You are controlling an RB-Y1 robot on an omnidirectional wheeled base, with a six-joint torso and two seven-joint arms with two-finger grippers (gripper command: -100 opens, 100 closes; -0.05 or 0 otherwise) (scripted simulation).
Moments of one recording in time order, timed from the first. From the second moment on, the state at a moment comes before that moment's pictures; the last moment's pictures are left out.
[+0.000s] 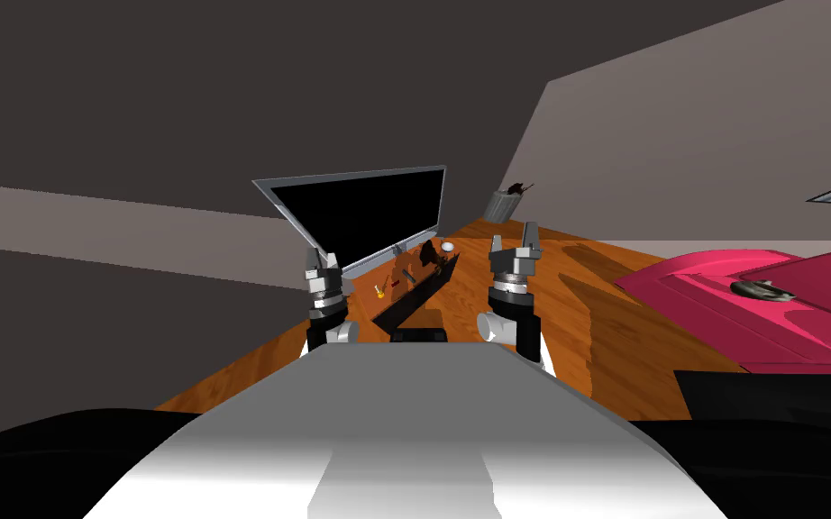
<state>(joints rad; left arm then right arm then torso) 0.54 -0.02 0.00 -2.20 0.04 -0.61 -0.16 0.49 0.01 0.03 -2.38 -0.03 -0.38 -0.07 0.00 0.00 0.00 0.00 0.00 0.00</state>
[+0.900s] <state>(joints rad) 0.44 0.19 0.00 -2.03 0.10 -0.41 -0.17 0.49 0.01 0.03 -2.38 -0.03 -0.38 -0.07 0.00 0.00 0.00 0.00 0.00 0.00</state>
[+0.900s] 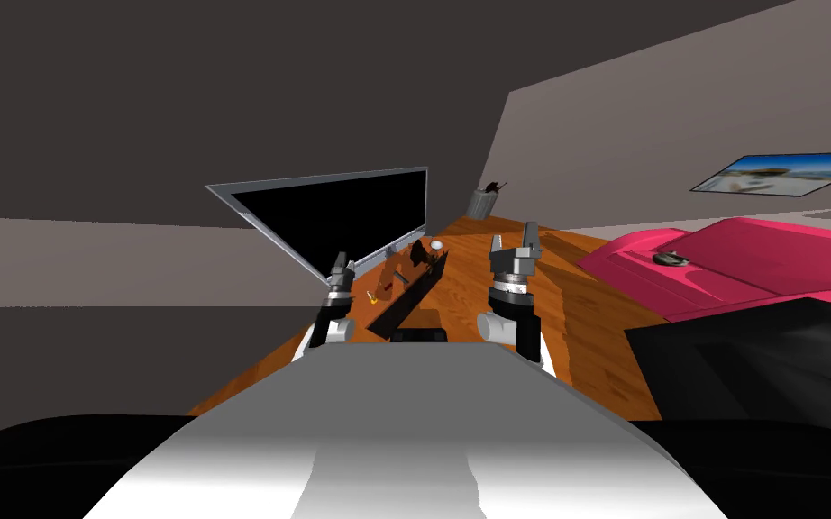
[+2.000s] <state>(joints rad) 0.34 0.33 -0.02 -1.81 0.18 -0.16 -0.19 0.49 0.01 0.03 -2.38 -0.03 -0.38 -0.07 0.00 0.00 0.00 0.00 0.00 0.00</state>
